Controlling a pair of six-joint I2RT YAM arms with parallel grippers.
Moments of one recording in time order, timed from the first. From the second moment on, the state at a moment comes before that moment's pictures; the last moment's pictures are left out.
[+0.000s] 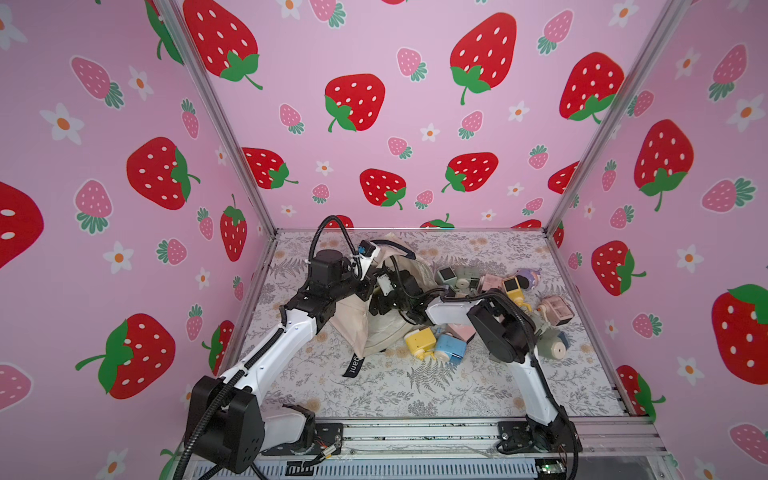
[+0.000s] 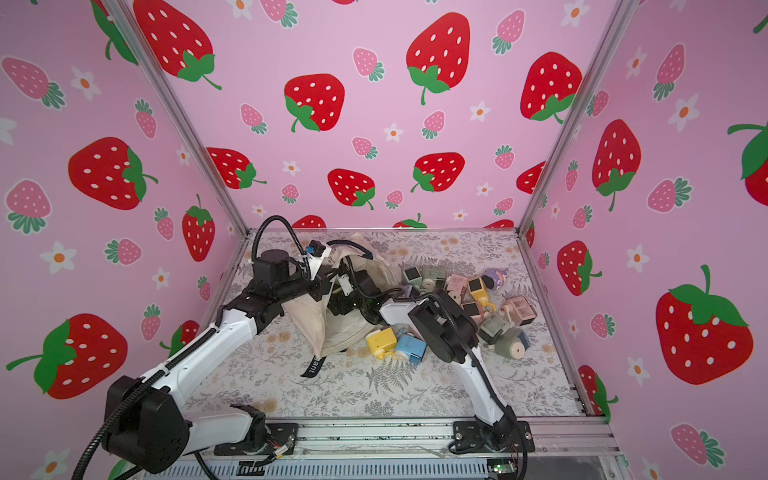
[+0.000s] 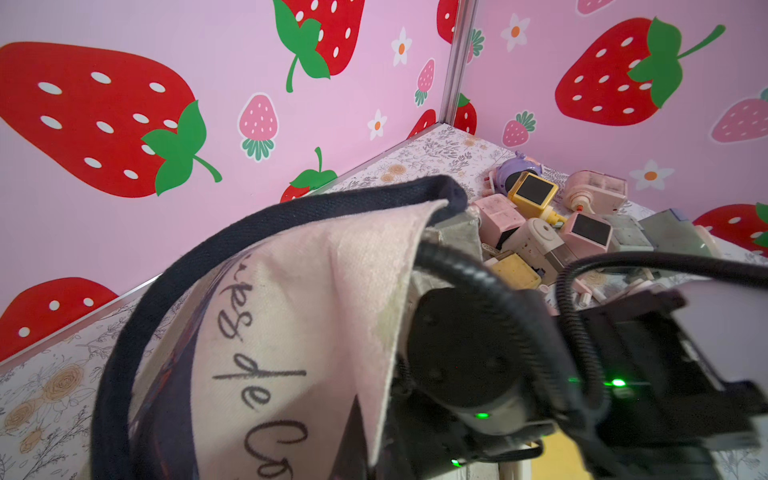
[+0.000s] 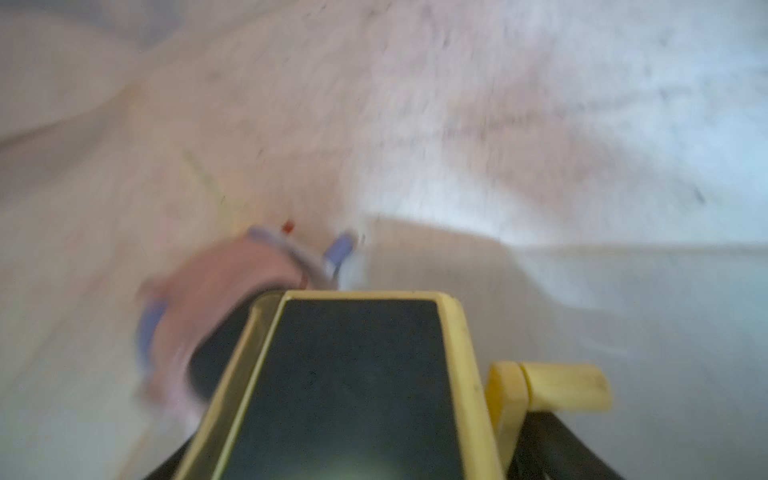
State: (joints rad) left arm -0.31 1.29 0.95 -0.07 0.40 0.21; right arm 0.91 2.19 1.34 0.37 -0.25 0.23
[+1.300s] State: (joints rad) left arm -0.32 1.24 0.94 -0.09 0.30 0.21; right arm 0.93 1.72 1.01 0.21 -0.36 -0.02
